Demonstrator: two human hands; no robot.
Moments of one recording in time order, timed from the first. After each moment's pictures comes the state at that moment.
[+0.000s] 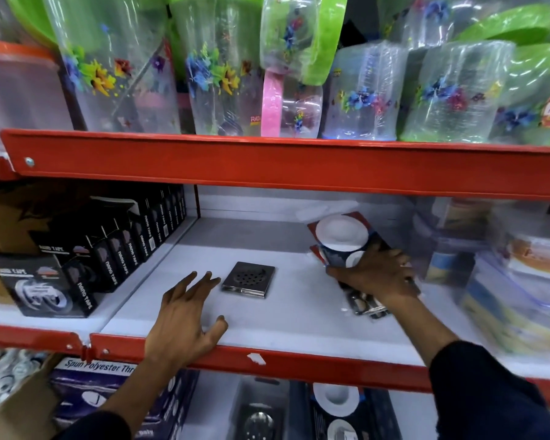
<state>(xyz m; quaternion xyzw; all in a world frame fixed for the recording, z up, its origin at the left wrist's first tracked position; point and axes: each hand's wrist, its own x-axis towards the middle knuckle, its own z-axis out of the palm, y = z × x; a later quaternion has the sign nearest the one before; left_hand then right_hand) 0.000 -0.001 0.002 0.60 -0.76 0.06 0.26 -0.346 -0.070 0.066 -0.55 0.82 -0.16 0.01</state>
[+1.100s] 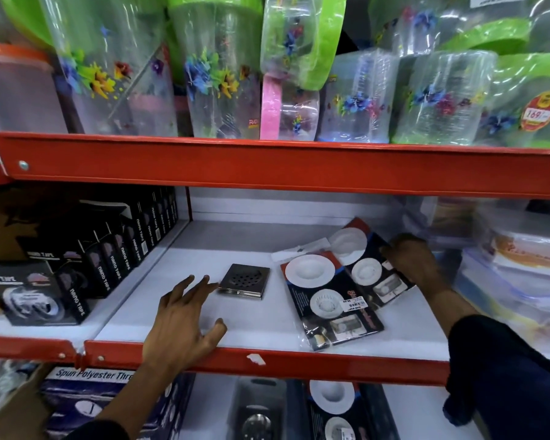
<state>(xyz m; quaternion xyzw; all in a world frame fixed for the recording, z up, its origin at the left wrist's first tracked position) 0.000 0.002 0.004 0.59 -0.76 0.06 0.27 -0.436 -0.102 0.074 -0.58 0.77 -0.26 0.04</state>
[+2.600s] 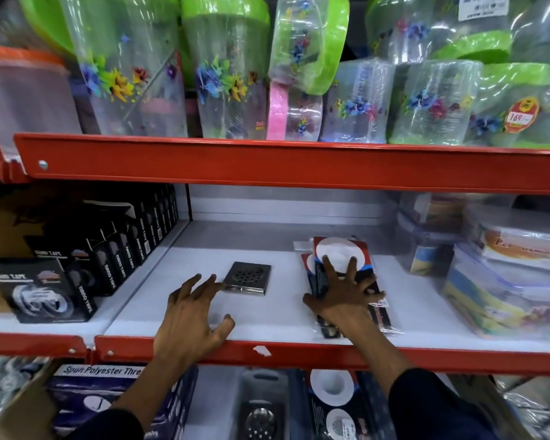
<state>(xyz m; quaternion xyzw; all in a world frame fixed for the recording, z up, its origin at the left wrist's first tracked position) 0.000 0.003 0.002 0.59 -0.77 0.07 0.25 -0.288 -0.035 0.021 -0.59 0.80 -0.08 0.04</state>
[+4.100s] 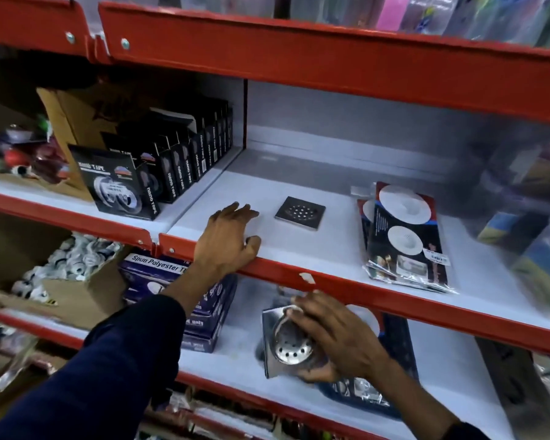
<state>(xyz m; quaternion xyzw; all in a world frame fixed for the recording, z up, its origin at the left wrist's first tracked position) 0.021 0.015 0.006 0.63 -0.74 0.00 0.24 -0.246 0.081 -0.068 -0.94 0.19 -0.26 -0.11</state>
